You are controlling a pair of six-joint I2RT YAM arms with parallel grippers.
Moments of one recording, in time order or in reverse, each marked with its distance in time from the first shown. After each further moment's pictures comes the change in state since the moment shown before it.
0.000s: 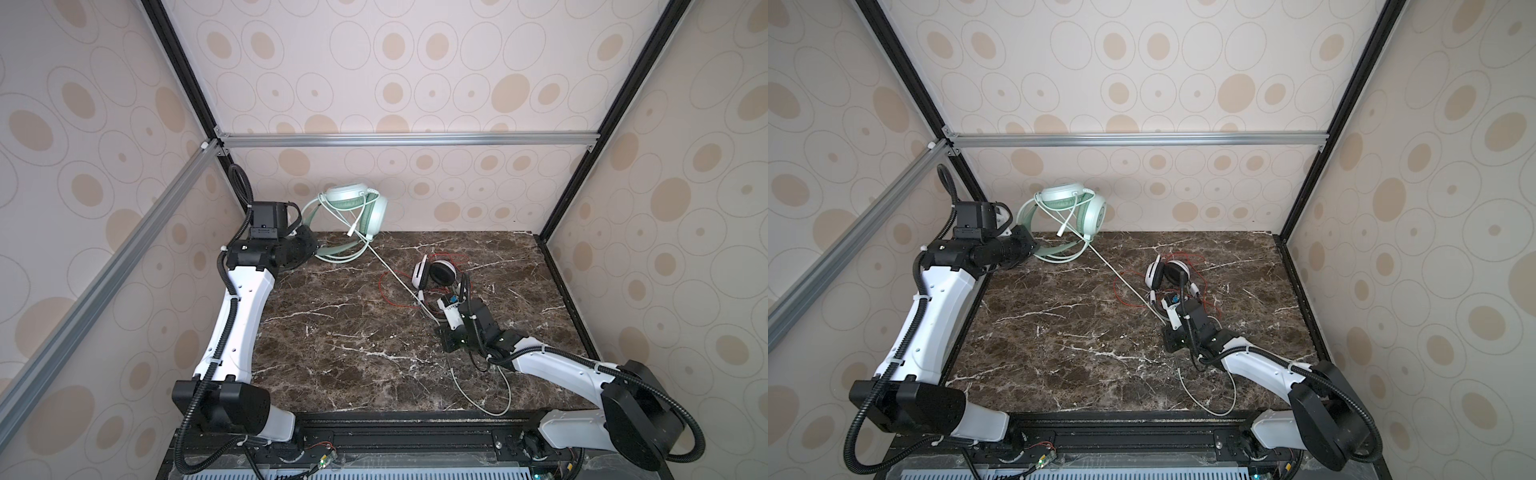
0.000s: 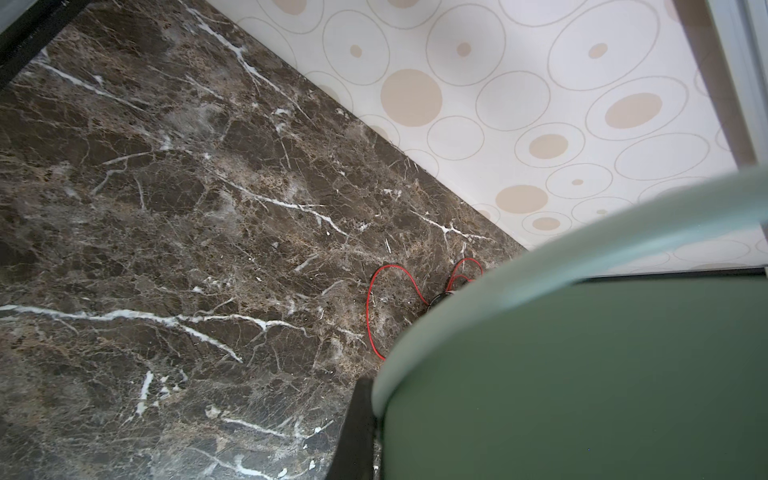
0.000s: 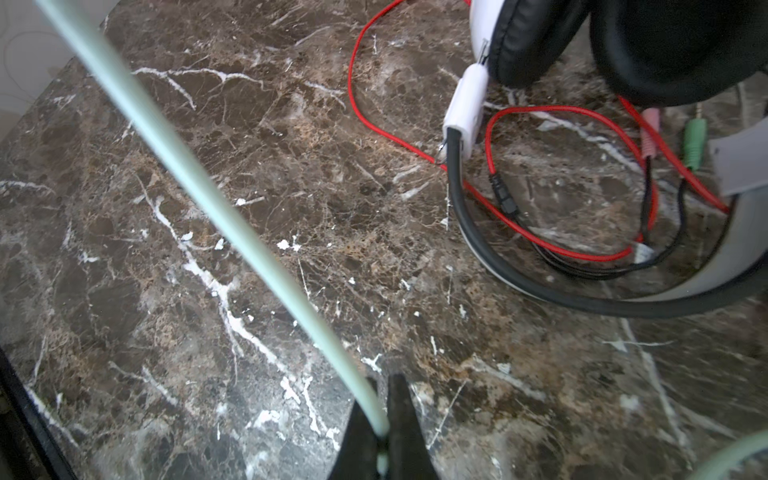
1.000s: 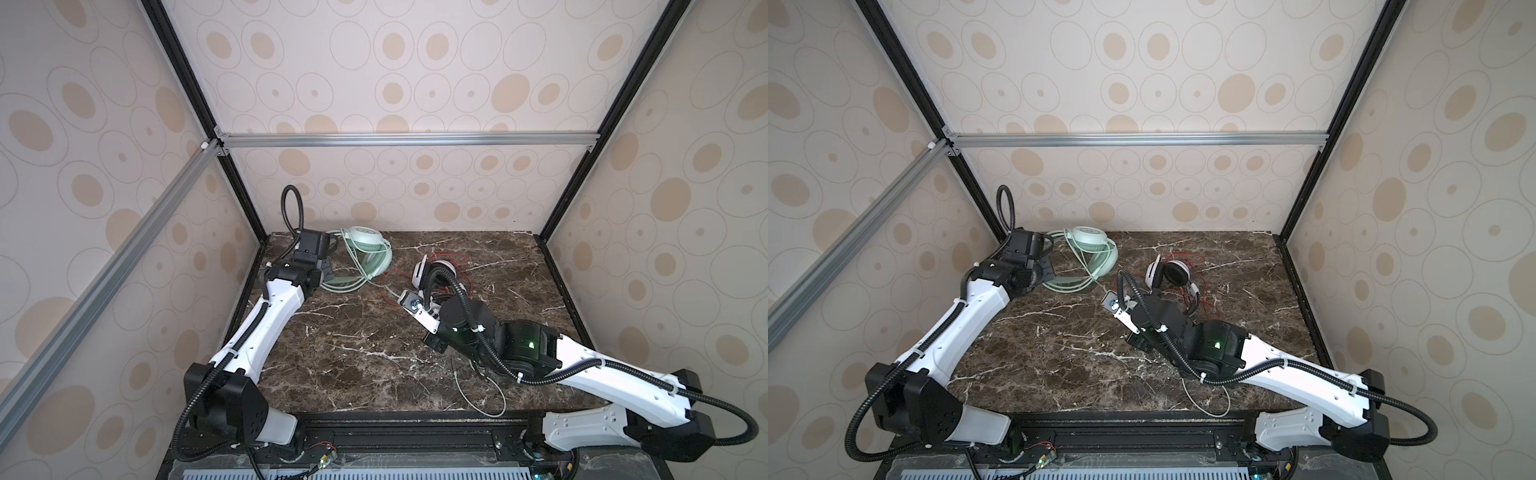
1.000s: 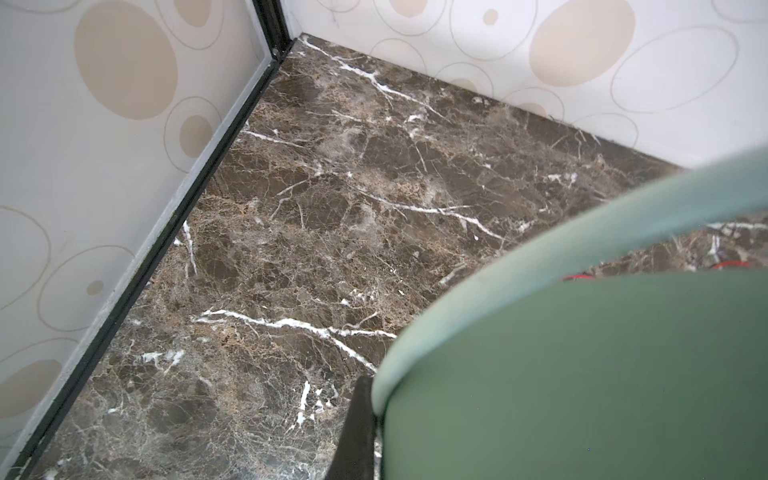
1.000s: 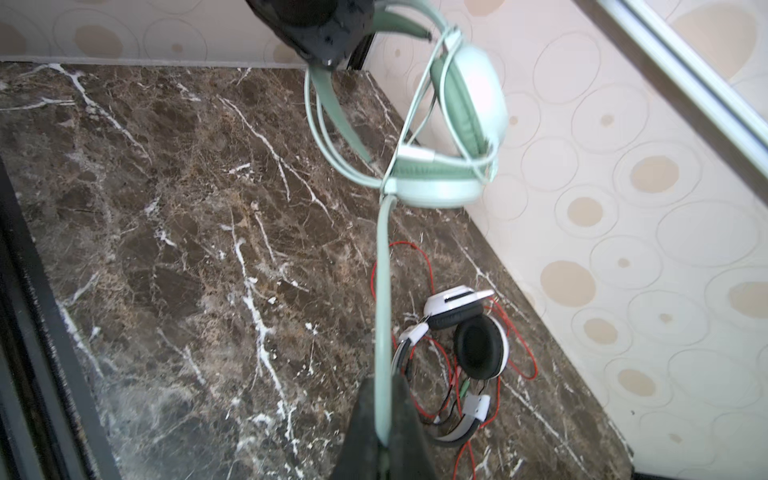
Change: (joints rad) left arm -0.230 -0.018 -0.305 0.132 -0.608 0.160; right arm 0.562 -0.065 0.706 -0.571 0.583 -0.508
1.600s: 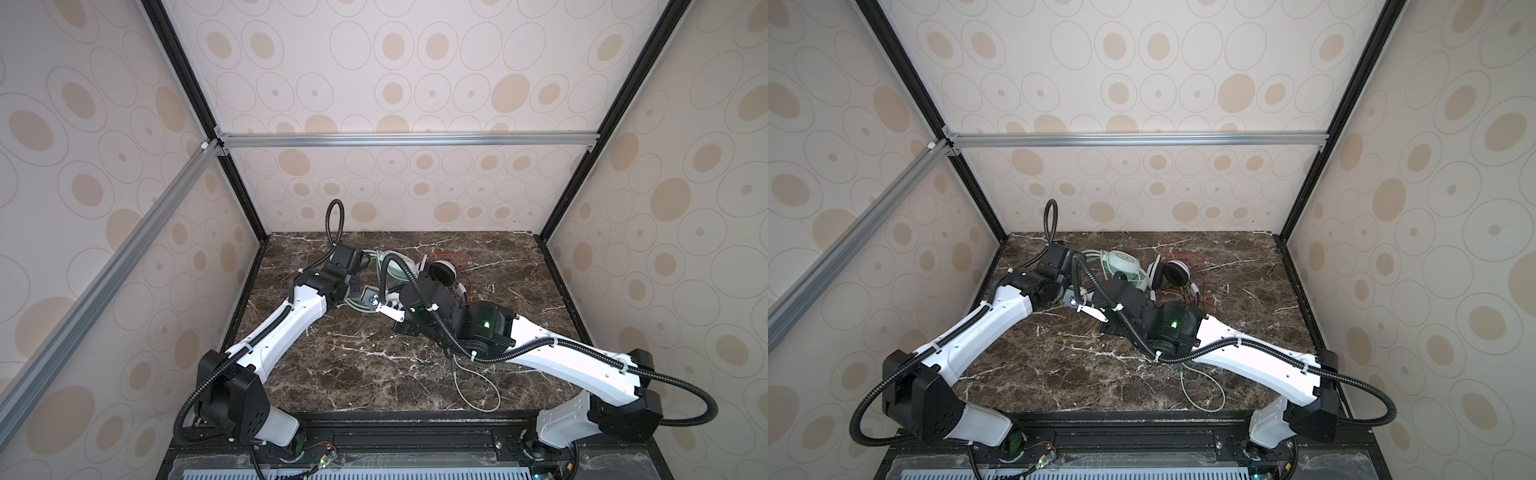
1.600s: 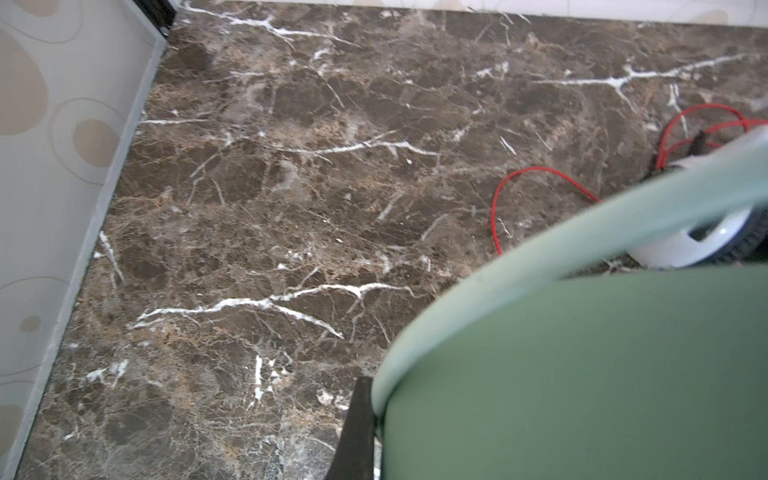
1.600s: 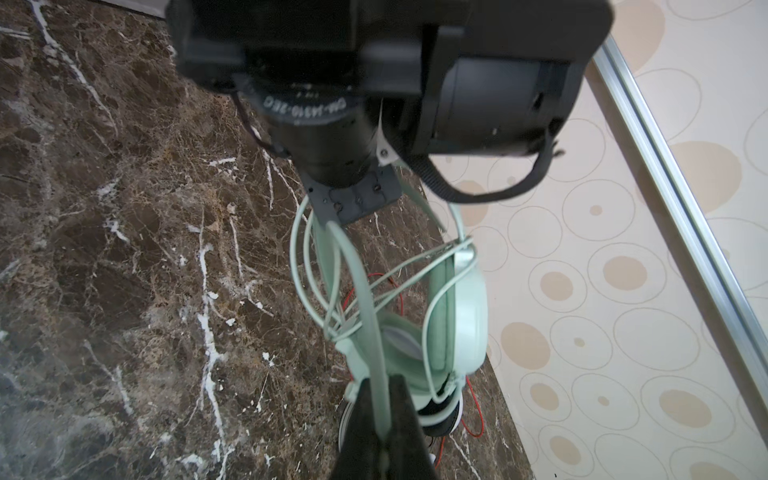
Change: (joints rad) left arm -0.206 0.028 -0.073 0.013 0.013 0.050; right arm -0.020 0.257 0.249 -0.003 -0.011 -0.232
